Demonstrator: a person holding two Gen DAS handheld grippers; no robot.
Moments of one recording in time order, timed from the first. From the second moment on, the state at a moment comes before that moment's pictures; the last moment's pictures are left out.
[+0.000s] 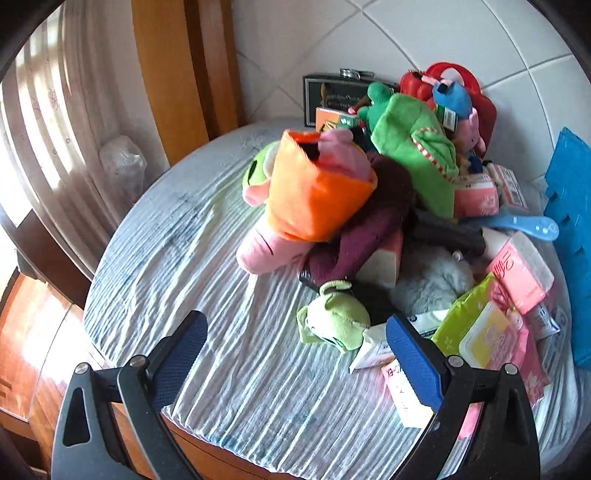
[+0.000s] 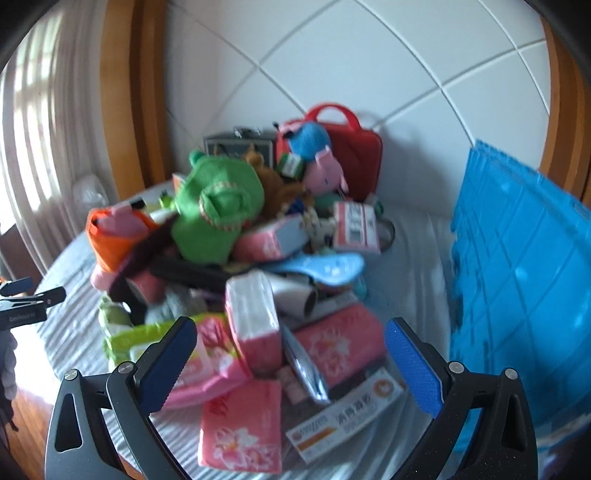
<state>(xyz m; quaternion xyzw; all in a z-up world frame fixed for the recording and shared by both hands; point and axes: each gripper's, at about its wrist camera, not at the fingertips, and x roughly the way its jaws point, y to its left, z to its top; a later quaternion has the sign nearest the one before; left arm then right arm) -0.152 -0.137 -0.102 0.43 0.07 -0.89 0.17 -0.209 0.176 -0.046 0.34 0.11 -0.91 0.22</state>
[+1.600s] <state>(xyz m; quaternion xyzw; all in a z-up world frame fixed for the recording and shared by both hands) -0.231 -0.163 -0.188 0.53 0.05 -0.84 0.10 -0.262 0.240 -0.170 0.56 -0.03 -0.83 0.07</state>
